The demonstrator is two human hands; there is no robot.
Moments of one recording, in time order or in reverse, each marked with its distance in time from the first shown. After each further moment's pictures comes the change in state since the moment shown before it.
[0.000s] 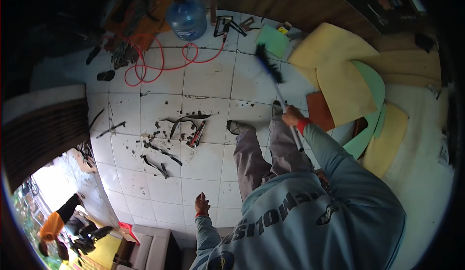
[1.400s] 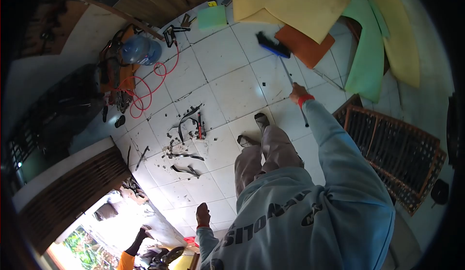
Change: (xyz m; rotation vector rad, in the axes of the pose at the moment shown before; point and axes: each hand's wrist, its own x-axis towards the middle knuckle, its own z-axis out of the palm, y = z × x) left_hand -0.033 -0.139 -0.172 0.776 -0.013 0.583; right_hand -0.183 0.300 0.183 0.486 0.288 0.378
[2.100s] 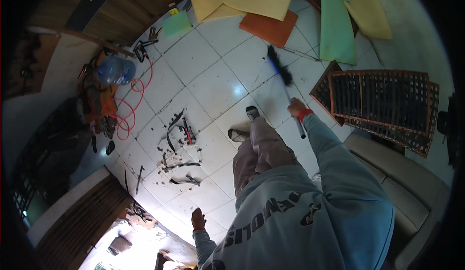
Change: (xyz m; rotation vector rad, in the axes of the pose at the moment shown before) left_hand 0.023 0.012 -0.064 0.010 -0.069 -0.224; right_hand -0.147 0.129 0.104 0.358 -0.015 0.245
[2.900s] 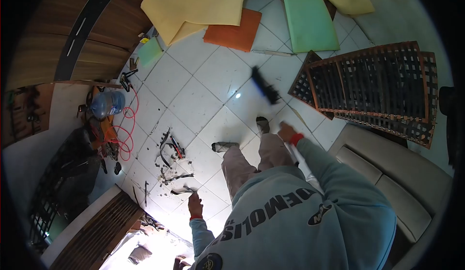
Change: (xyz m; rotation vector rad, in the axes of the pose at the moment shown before) left_hand -0.100 0.126 0.203 -0.020 0.025 0.252; right_hand -0.034 0.200 -0.072 -0.108 -0.118 -0.126
